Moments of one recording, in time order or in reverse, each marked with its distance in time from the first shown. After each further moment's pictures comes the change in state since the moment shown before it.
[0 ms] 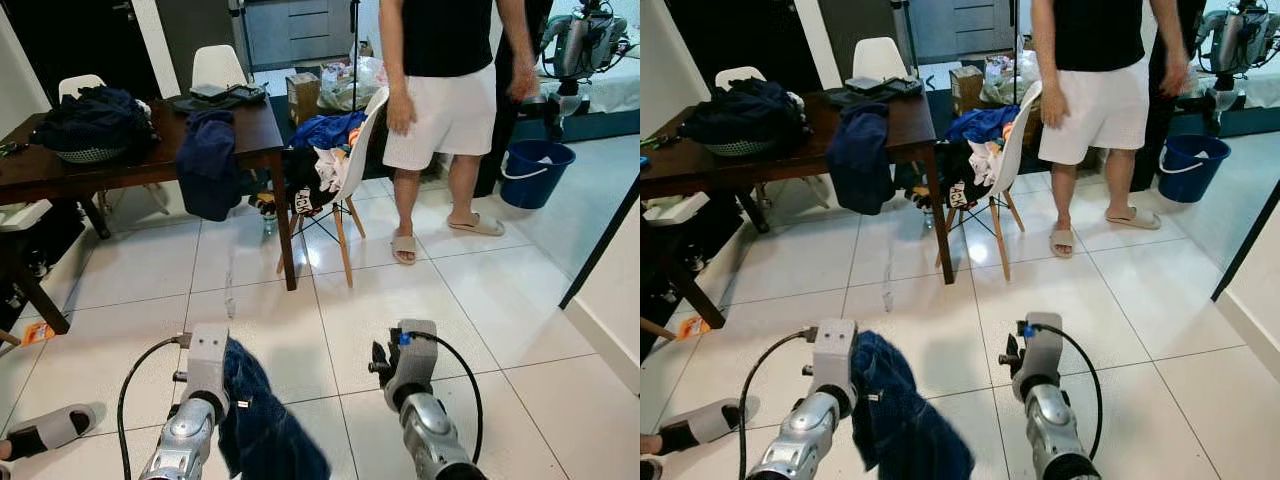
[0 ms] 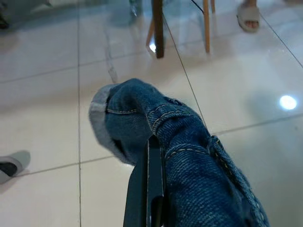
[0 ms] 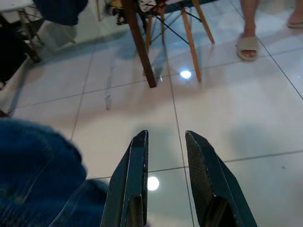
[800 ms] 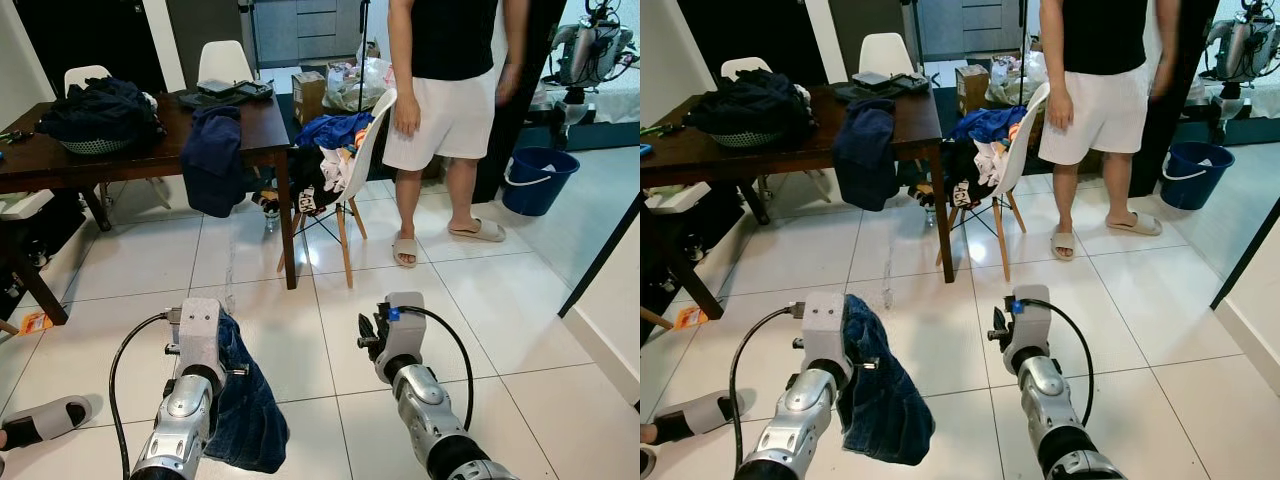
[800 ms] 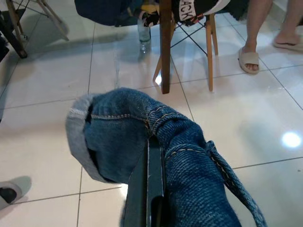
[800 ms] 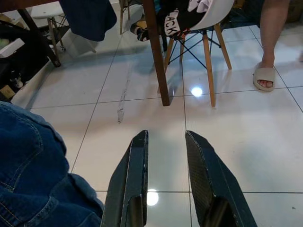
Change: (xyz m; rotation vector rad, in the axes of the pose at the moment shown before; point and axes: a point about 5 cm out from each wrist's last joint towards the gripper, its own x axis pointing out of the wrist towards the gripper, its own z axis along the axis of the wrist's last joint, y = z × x) left arm 0.001 0.001 0.035 -0.016 -0.145 0.031; right arm 0.014 0.002 0.031 -0.043 -0.071 0.071
